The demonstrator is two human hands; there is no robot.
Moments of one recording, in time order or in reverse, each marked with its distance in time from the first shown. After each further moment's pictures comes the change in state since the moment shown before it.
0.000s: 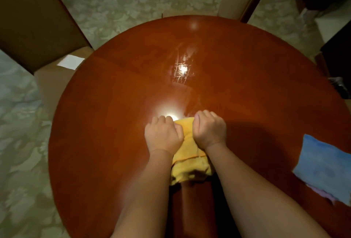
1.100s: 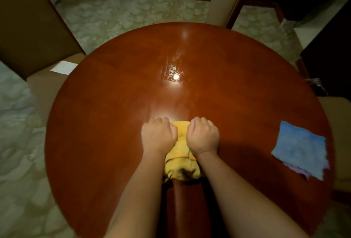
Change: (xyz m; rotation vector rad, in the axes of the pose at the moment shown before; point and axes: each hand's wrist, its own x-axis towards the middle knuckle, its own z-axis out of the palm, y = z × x) left_hand -0.028 0.001 -0.002 -0.006 0.002 0.163; right_hand -0.049 -0.009 -0.022 -0.067 0.047 0.184
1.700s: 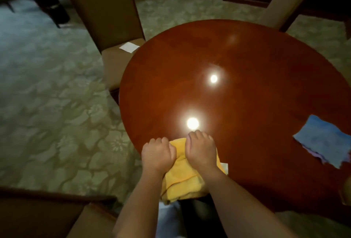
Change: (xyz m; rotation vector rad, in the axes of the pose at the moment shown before) left_hand -0.214 -0.035 -0.082 0.088 -0.062 -0.262; right_hand -0.150 -0.068 -0.072 0.165 -0.233 -0.370
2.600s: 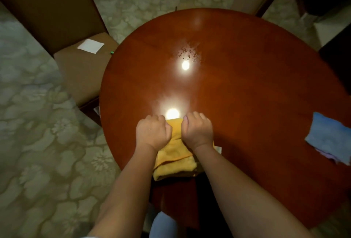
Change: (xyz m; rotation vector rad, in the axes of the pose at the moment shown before) left_hand 0.172 -0.064 0.040 -0.072 0.041 0.299; right_hand 0.132 -0.013 0.063 -0.116 0.127 0.209
